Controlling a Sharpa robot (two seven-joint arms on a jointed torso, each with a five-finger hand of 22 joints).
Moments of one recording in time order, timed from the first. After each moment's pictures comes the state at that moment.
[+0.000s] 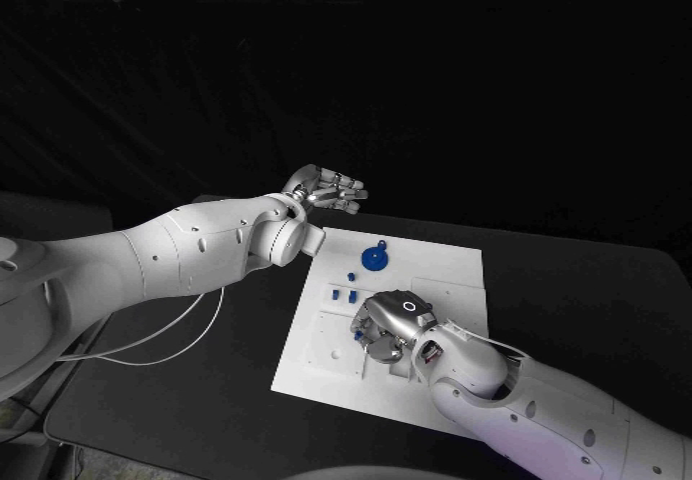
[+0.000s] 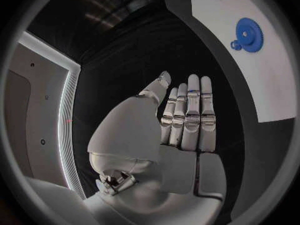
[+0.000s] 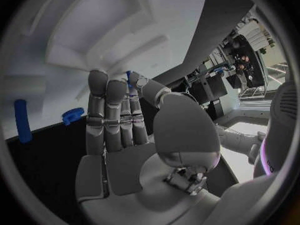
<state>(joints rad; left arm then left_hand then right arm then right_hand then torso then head) 1.28 -0.64 -0.11 1.13 -0.23 -0.38 0.26 1.38 -0.03 0.20 -0.11 0.06 1.07 0.14 0.06 0.06 1.18 0.10 0.06 0.06 1.32 0.06 0.07 0.12 0.07 1.09 0.04 0.07 0.57 0.82 -0.46 0.10 1.45 -1.94 -0.31 -0.22 1.24 -0.12 0.66 -0.25 0.10 1.29 0.07 0.06 0.09 1.38 0.01 0.06 0.06 1.43 -0.07 0.82 0.73 0.11 1.47 -0.09 0.34 1.19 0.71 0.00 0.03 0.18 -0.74</state>
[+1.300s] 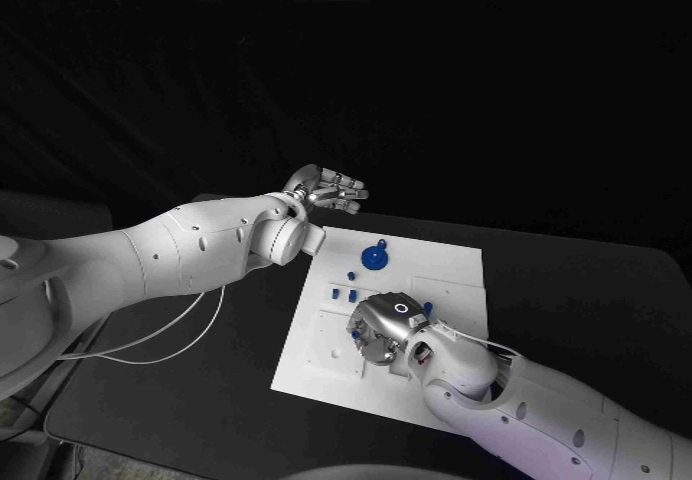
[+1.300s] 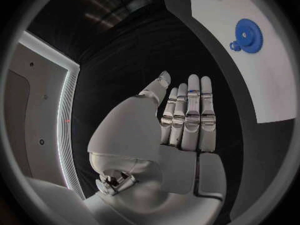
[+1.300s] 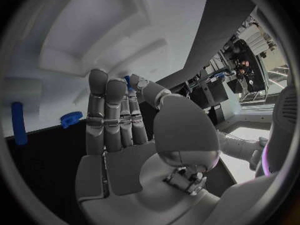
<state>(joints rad) 1.28 -0.64 -0.11 1.13 -0.23 -0.37 0.25 1.38 -0.03 0.19 -0.10 0.06 1.07 0.14 0.06 0.06 1.18 0.10 0.06 0.06 1.32 0.06 0.07 0.12 0.07 1.09 0.04 0.07 0.56 0.83 -0.44 0.08 1.44 -1.97 -0.26 -0.26 1.21 -0.12 0.63 -0.25 0.18 1.20 0.10 0.06 0.07 1.25 0.05 0.06 0.06 1.42 -0.05 0.81 0.72 0.12 1.47 -0.08 0.31 1.18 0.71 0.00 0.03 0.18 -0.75</state>
